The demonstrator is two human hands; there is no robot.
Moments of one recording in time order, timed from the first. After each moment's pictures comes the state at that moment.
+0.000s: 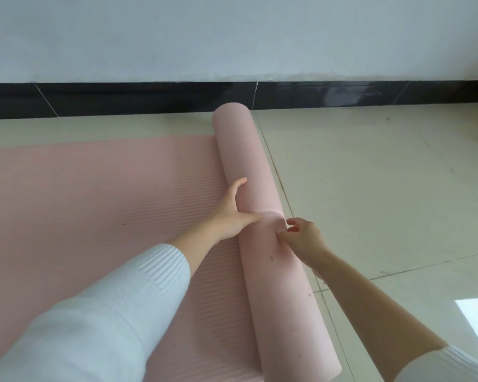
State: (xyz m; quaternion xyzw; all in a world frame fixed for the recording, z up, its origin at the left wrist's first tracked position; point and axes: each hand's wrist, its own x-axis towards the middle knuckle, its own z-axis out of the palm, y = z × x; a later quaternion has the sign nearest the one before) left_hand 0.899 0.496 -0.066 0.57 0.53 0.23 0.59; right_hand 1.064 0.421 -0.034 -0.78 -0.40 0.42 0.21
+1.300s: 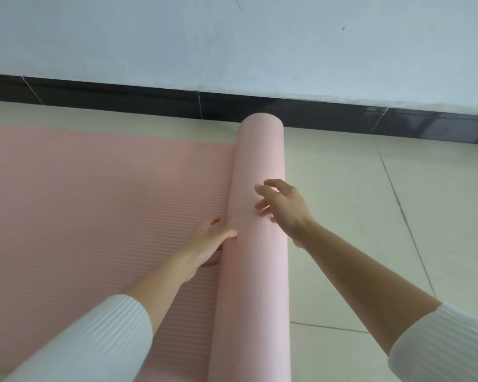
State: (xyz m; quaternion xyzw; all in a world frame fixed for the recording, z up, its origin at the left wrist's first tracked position) left_hand 0.625 0.406 -0.038 0.33 0.69 0.28 0.58; right_hand 0.794 0.467 0.019 -0.60 -0.53 0.54 0.26
